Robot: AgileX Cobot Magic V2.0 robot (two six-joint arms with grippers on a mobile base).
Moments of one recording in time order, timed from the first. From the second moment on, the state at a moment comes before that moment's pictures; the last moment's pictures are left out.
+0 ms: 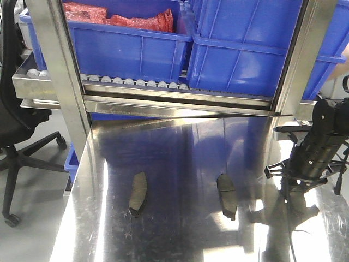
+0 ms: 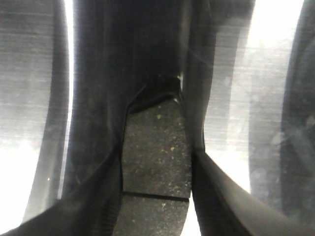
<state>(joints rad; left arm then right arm) -0.35 0.55 -0.80 0.17 0.90 -0.20 0.01 1.94 -1.26 0.02 0.91 -0.09</state>
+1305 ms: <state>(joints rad) -0.35 0.55 -0.80 0.17 0.90 -0.20 0.01 0.55 -0.69 0.13 0.87 -0.12</state>
